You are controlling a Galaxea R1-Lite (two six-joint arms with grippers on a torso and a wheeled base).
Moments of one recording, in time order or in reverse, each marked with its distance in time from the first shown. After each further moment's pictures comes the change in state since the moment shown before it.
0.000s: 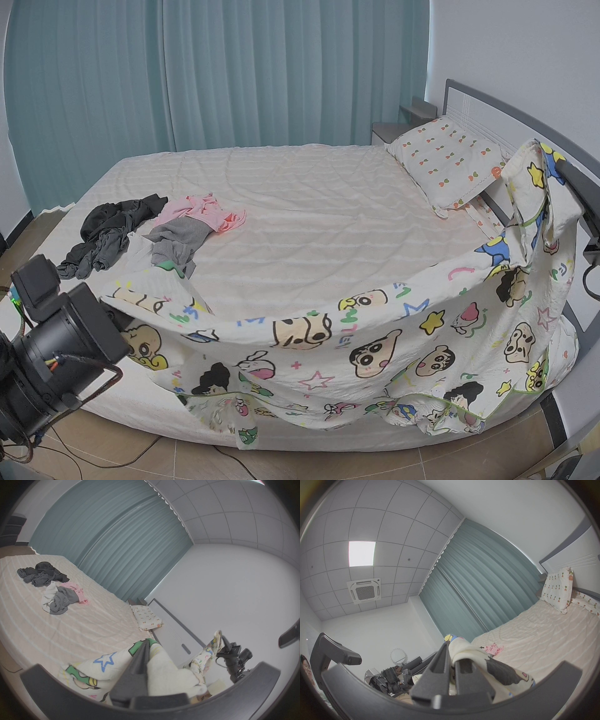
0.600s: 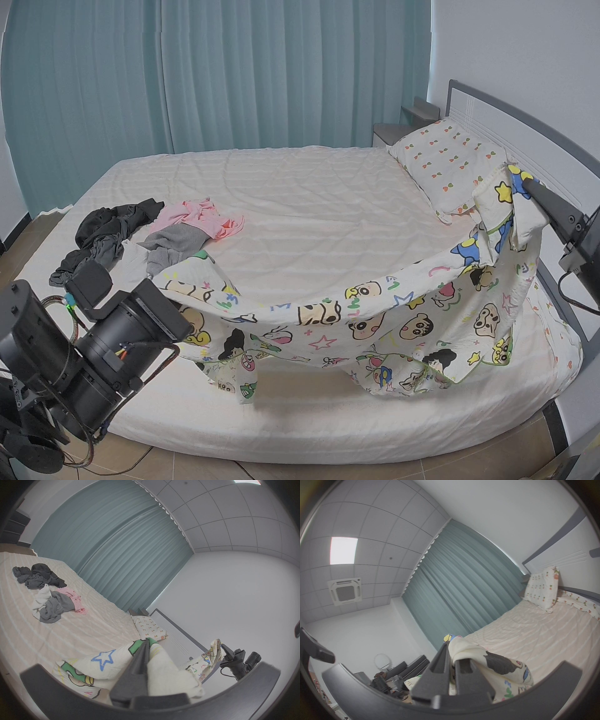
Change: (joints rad) left arm 0.071 0.301 0.127 -0.521 0.006 0.034; right arm -0.002 0.092 0.041 -0.114 -0.131 -0.008
